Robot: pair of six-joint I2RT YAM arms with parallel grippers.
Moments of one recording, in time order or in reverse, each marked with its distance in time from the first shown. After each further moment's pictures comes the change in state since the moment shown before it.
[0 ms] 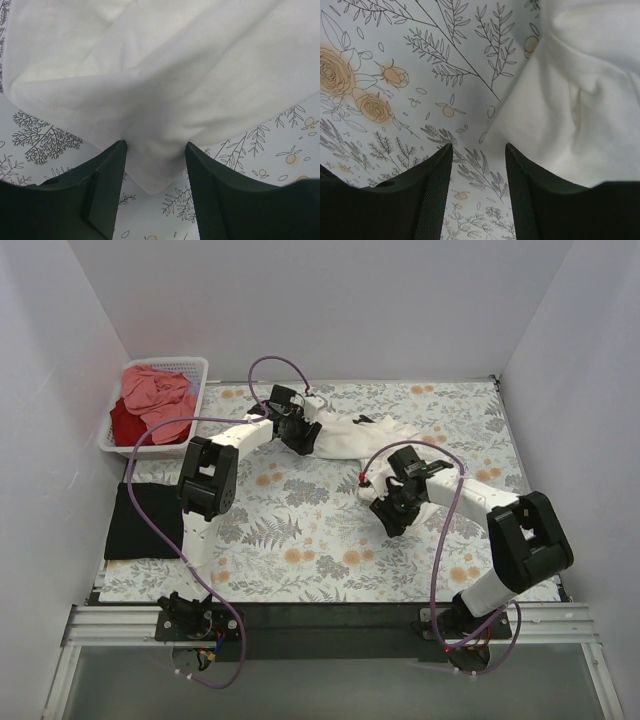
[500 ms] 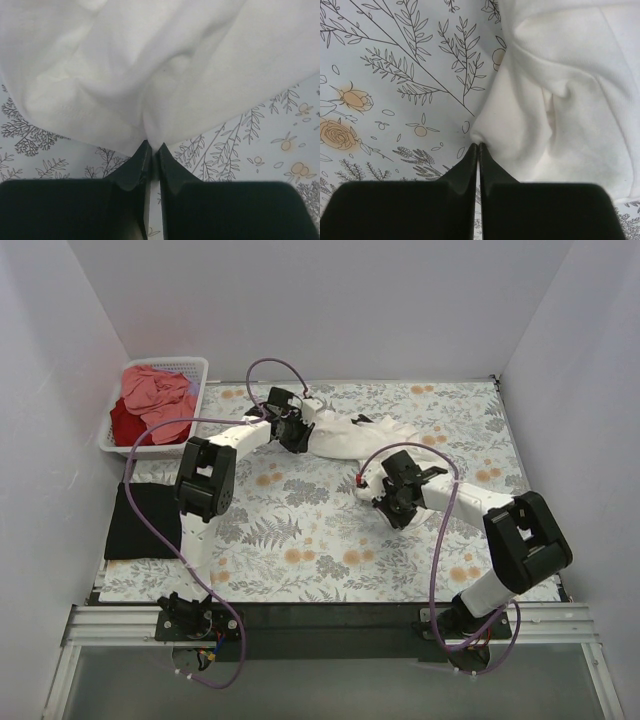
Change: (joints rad) left arm 0.002 -0.026 -0.046 0.019 0.012 0.007; right arm 0.061 0.031 -0.047 0.135 0.165 0.049
